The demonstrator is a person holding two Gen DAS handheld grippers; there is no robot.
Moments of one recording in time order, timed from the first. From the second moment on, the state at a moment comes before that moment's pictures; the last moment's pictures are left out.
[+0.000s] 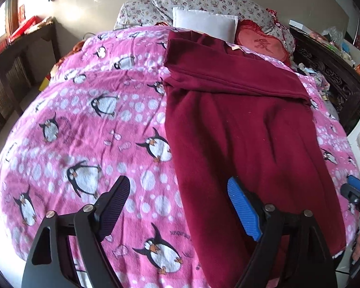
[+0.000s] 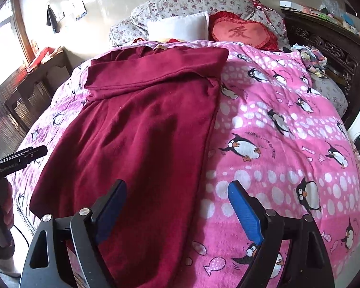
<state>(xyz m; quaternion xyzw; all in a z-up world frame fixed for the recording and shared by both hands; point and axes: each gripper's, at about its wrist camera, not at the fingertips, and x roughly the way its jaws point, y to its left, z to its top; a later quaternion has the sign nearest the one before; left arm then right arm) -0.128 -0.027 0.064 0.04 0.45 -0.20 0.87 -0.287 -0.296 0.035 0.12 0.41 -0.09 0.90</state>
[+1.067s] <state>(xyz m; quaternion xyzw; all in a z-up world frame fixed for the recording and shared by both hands) -0.115 0.019 0.040 -0.05 0.49 -0.20 0.84 -0.293 -0.270 0.048 0.17 0.39 0.02 0.91</state>
